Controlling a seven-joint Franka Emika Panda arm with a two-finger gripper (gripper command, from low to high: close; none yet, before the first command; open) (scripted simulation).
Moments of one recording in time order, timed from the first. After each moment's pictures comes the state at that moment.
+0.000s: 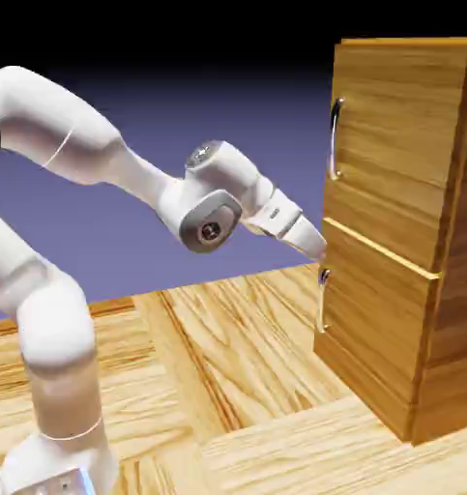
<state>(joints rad) -0.06 -0.63 0.05 -2.79 0.12 3.00 0.70</state>
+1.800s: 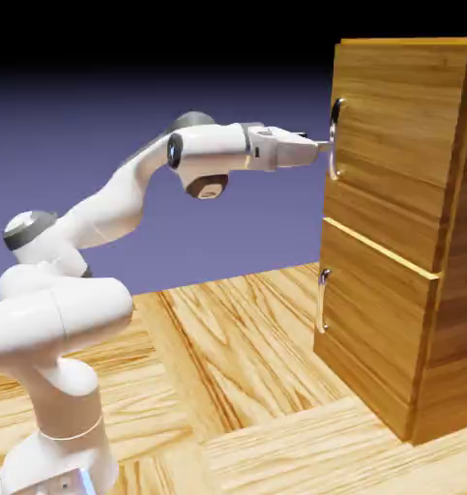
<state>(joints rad) -1.45 -1.75 1.08 -2.33 2.32 2.40 -0.04</state>
